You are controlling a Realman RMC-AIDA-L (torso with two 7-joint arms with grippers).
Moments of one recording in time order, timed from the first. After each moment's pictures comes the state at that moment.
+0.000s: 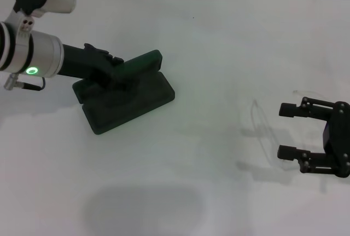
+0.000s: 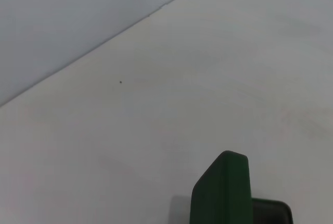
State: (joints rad) left arm -0.56 -2.08 1.09 1.04 2.31 1.26 -1.93; right arm 0.39 1.94 -1.11 -0.48 -1.46 -1.78 0.96
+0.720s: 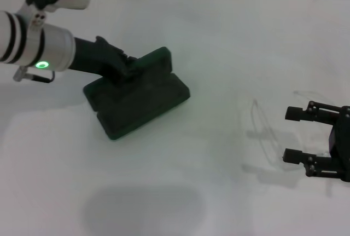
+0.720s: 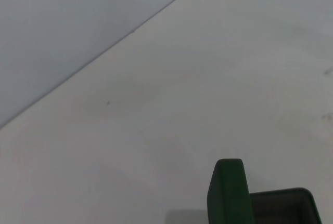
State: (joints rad) left arm -0.56 -2.09 1.17 1.11 2.30 1.26 -1.93; right arm 0.37 1.93 -1.11 -0.48 -1.46 -1.79 0.95
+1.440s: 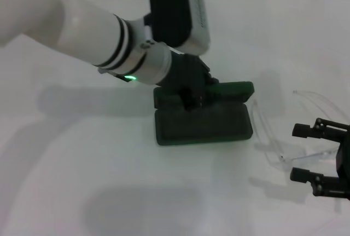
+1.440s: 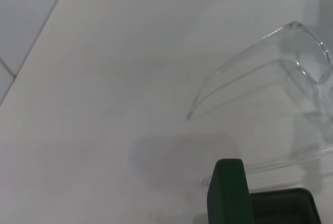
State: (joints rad) left arm -0.65 -2.09 1.65 1.21 2.26 1.15 -1.92; right arm 0.31 1.94 -1.11 -0.48 -1.47 -1.81 0.90
